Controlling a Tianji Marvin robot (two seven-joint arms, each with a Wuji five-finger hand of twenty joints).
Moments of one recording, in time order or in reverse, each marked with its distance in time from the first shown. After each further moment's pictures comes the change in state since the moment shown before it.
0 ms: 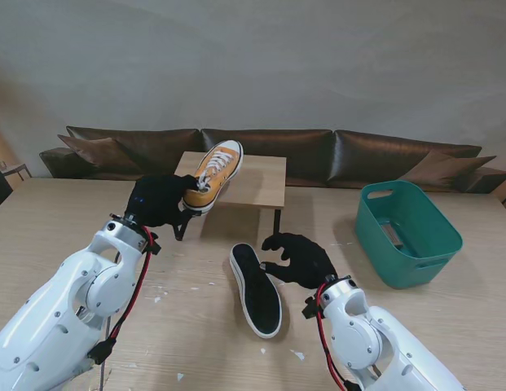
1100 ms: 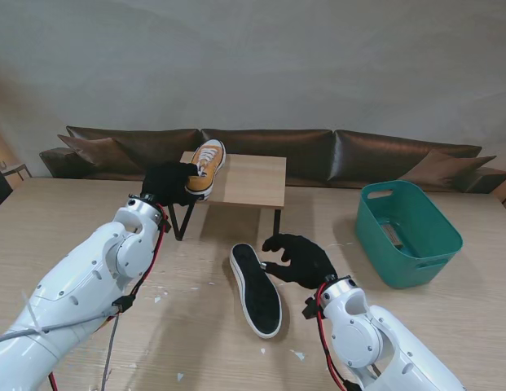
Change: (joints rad) left arm -0.339 -0.045 0.229 0.468 -0.134 0.050 0.111; right arm 0.004 -0.001 0.000 0.005 0.027 0.007 0.022; left_hand 0.042 0.027 -0.109 0.000 0.025 0.043 -0.035 0.000 -0.001 0.039 -0.062 -0.026 -0.008 0.040 -0.066 0.001 -0.051 0.030 -0.034 0.004; right_hand 0.000 0.013 0.001 0.000 0.000 0.001 0.000 0.000 0.000 0.000 0.000 0.000 0.000 0.006 0.001 0.000 0.000 0.000 0.000 0.000
